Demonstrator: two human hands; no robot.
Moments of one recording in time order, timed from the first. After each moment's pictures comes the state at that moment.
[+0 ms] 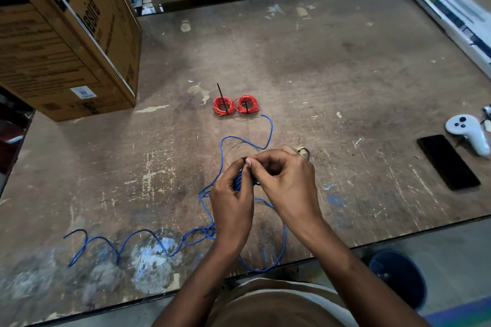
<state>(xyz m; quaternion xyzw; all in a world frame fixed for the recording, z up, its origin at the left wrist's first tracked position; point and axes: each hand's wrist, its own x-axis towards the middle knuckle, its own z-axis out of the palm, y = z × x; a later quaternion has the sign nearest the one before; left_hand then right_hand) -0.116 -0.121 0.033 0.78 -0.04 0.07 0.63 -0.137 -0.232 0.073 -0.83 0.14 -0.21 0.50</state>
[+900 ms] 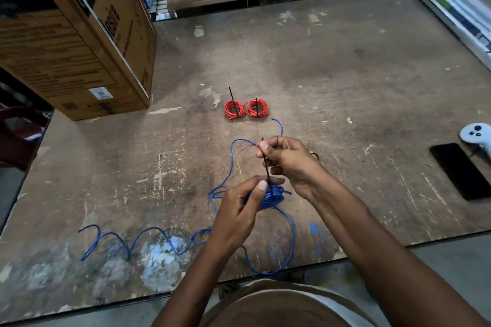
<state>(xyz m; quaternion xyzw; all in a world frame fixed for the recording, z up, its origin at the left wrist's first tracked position) -0.121 -0.089 0.047 0.73 -0.21 -0.13 0.64 -0.079 -0.254 0.071 -0.63 0.21 0.07 0.75</state>
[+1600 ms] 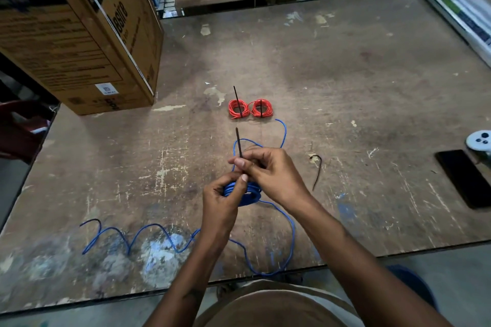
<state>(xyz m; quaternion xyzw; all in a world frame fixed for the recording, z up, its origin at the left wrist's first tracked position) -0.103 -0.080 0.028 0.69 -0.02 -0.05 0.72 -0.090 -0.216 0.053 -0.74 0.04 0.01 0.67</state>
